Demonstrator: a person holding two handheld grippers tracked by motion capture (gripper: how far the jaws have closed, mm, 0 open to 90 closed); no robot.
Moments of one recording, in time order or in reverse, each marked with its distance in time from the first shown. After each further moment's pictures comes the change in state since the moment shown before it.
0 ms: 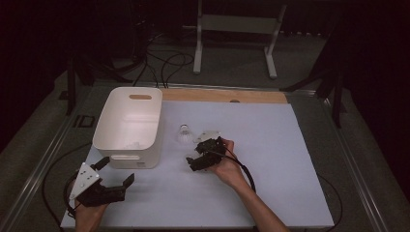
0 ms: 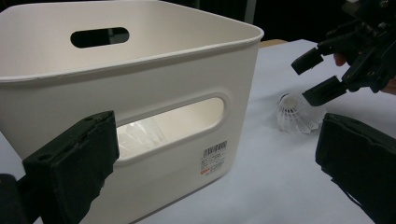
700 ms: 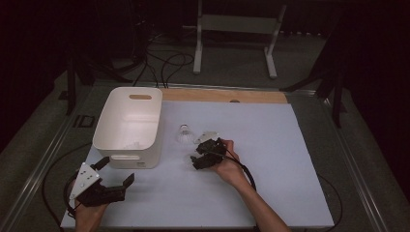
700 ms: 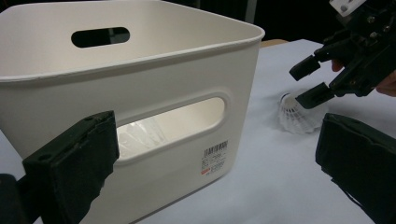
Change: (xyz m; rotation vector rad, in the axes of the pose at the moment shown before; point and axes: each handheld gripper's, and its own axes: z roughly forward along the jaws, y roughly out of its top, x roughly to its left) left arm 0.000 0.000 0.000 0.001 0.003 0.000; right arm -0.005 -0.005 0.006 0.048 -0.065 -0.036
